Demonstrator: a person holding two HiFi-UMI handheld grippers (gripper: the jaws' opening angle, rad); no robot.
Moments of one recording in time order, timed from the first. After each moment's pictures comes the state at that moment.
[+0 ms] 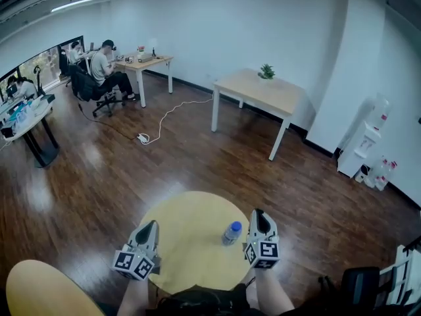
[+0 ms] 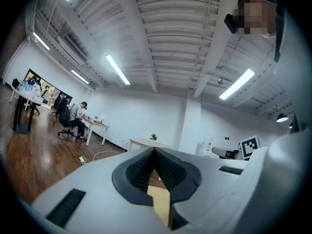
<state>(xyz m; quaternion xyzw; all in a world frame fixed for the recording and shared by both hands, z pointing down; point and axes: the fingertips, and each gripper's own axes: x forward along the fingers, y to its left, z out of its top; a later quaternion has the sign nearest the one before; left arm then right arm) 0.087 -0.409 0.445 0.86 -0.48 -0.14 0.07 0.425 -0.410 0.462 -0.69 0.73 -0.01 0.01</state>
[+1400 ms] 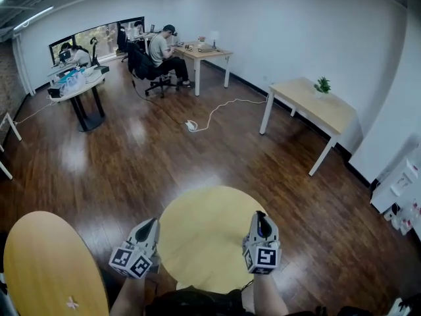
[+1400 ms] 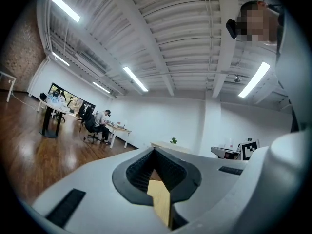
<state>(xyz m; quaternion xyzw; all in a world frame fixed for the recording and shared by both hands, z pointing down) 0.017 -0.342 0.454 0.79 -0.59 -0.14 0.07 0.331 -0.430 0.463 -0.57 0.82 0.03 0.00</state>
